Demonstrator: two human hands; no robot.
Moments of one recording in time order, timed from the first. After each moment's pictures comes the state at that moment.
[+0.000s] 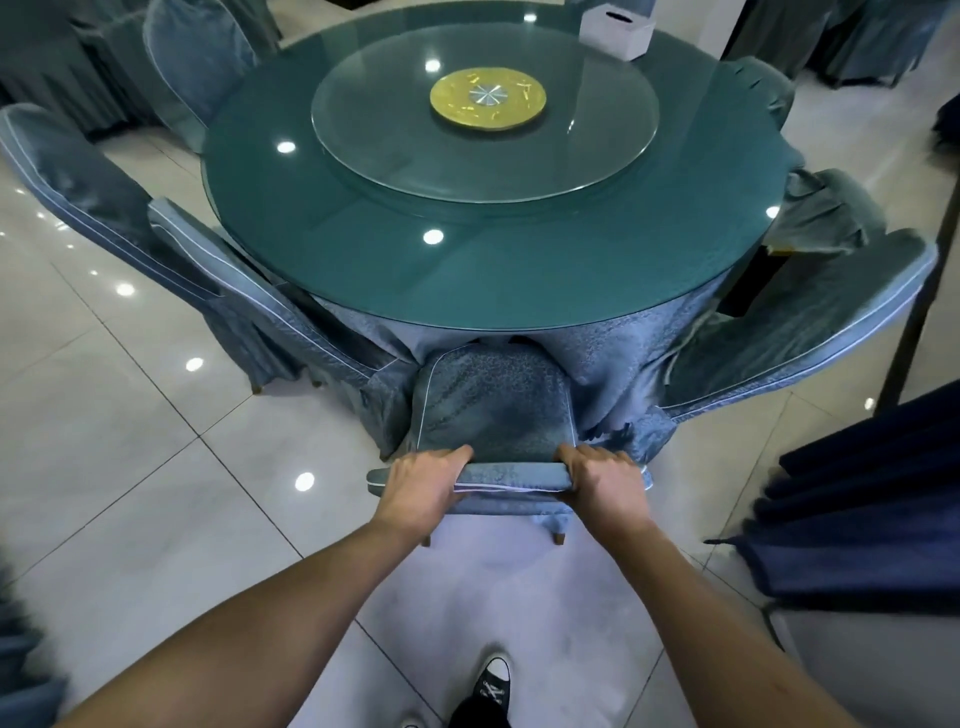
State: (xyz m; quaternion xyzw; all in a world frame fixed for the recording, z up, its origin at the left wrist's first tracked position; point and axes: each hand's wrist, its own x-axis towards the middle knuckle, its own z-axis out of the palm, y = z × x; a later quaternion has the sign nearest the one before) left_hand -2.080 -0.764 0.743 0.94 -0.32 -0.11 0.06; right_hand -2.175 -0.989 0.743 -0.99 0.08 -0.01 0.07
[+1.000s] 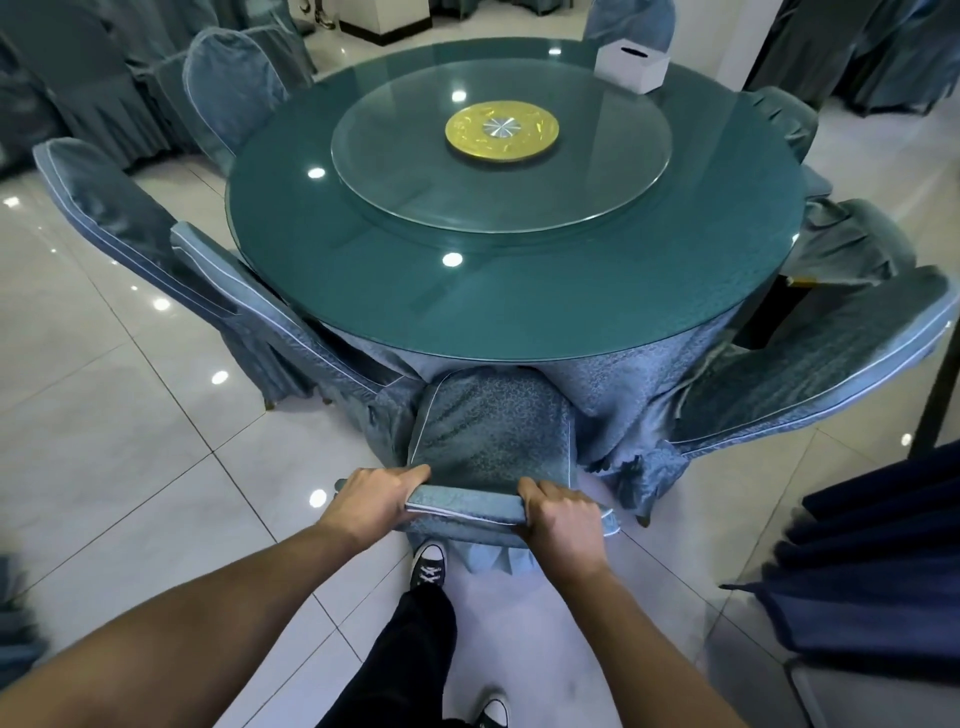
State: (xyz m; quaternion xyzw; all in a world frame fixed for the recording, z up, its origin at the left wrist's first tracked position) left_hand -2.041 -0.738 0.746 0.93 -0.34 -0.15 0.02; right_hand -2.158 -0.972 0.736 -0.99 0.04 -0.06 0.10
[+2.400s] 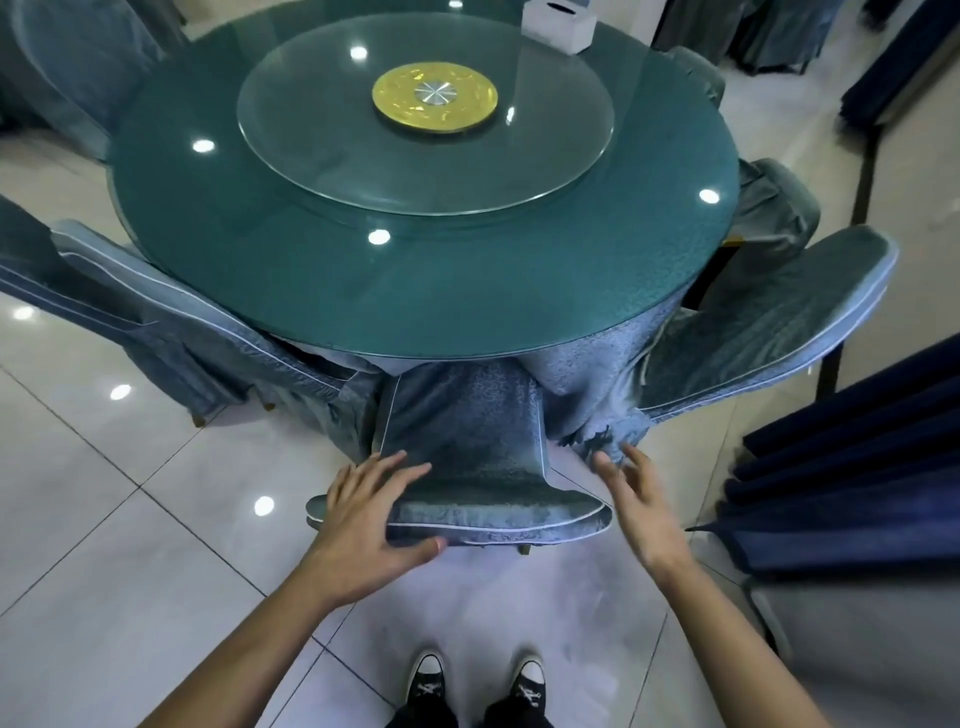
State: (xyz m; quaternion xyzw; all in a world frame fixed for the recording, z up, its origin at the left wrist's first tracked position) left_hand -2.014 -0.700 0.750 0.90 -0.31 -0.20 0.22; right_hand -2.165 -0.998 0.756 -0.73 0.42 0.02 0.53
